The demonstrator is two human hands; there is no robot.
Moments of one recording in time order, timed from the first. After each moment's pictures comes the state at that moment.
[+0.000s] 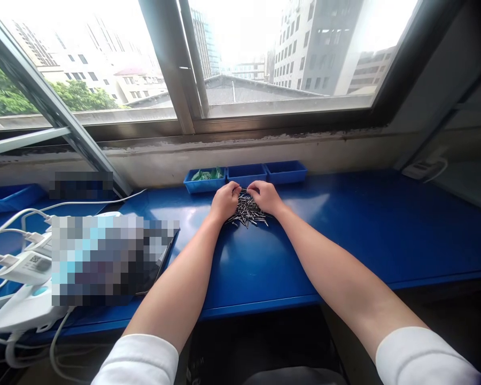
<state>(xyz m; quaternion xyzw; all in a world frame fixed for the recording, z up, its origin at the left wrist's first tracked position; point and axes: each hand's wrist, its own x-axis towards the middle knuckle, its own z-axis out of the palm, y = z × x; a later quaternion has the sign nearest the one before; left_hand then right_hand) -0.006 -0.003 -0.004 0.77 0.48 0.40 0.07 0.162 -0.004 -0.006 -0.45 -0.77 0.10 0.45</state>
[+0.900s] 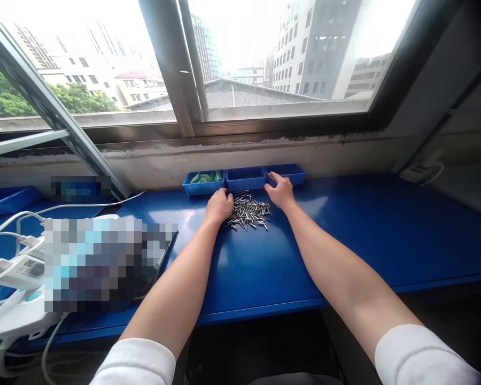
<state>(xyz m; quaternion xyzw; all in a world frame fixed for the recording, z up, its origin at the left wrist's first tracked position) -0.013 0.004 -0.006 0.70 0.65 0.28 0.09 0.197 0.007 0.000 -0.63 -0.62 0.09 0.45</state>
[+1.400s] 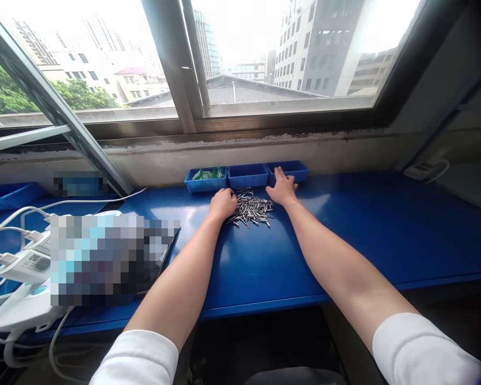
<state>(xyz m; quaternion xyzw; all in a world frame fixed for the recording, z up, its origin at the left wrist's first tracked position) -0.014 0.008 -0.013 0.74 0.62 0.24 0.06 0.206 0.028 -0.022 -0.66 -0.64 0.04 0.39</state>
